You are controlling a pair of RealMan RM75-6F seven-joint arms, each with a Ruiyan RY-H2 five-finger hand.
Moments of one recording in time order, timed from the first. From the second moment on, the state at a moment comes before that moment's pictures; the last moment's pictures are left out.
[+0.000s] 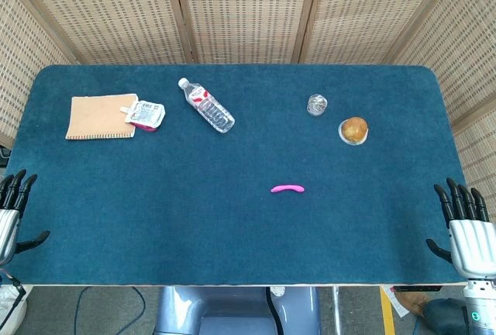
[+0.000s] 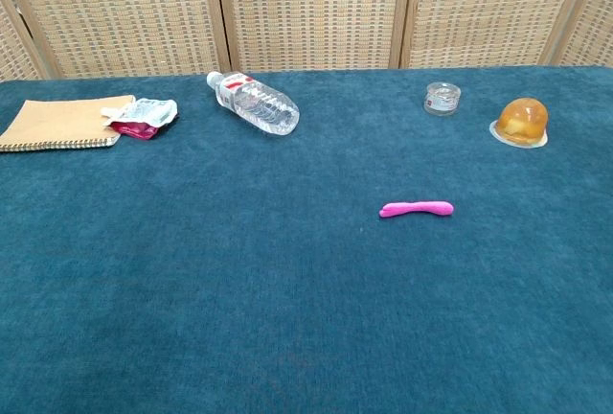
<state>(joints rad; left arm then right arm) -0.08 -1.11 -0.04 -1.64 1.47 1.50 0.20 0.05 -1.13 0.08 -1.62 -1.49 1.53 -0.20</state>
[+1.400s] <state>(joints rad) -0.12 -1.19 -0.09 -1.56 1.40 1.47 0.26 0.64 -1.42 0.27 -1.51 -0.95 0.84 -0.15</state>
